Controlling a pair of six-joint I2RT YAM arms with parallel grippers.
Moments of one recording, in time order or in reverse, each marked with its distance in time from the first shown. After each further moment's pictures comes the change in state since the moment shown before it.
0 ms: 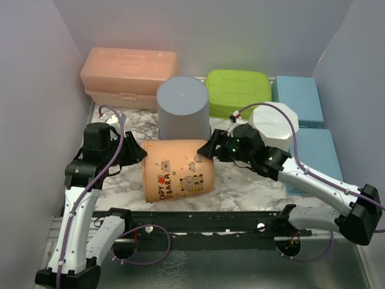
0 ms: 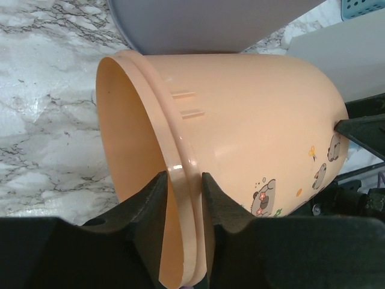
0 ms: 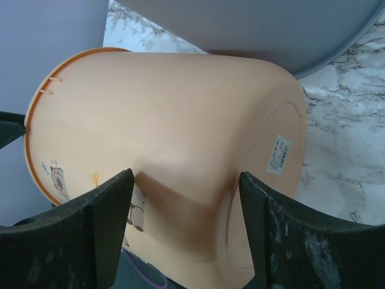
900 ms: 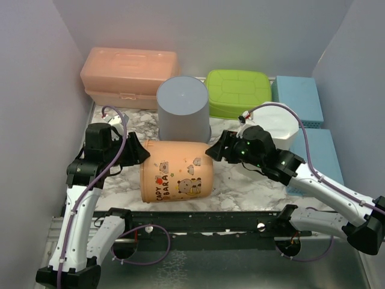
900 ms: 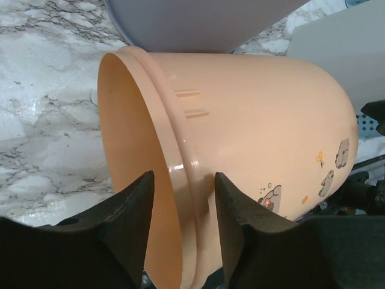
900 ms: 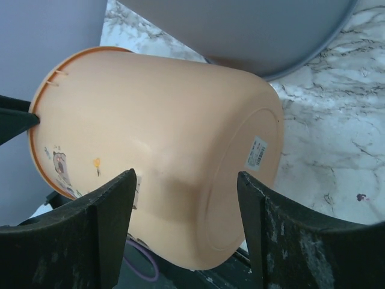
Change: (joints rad) left arm -0.002 0.000 -0.028 0.016 0.024 0.035; right arm -0.003 -0.121 0.004 -0.098 0.039 -0.040
